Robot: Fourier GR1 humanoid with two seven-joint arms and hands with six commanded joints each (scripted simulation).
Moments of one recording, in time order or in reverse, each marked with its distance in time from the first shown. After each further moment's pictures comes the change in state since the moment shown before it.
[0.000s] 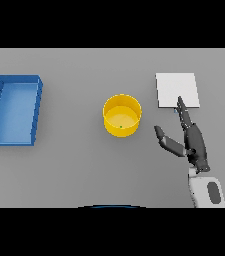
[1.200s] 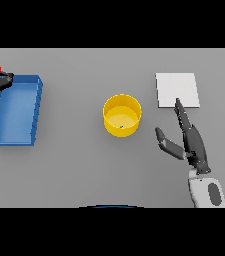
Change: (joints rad) left arm 0.983 0.011 0.173 -0.856 0.522 0.313 0.500; right arm 0.015 -0.011 0.012 -0.005 -0.011 0.028 -0.049
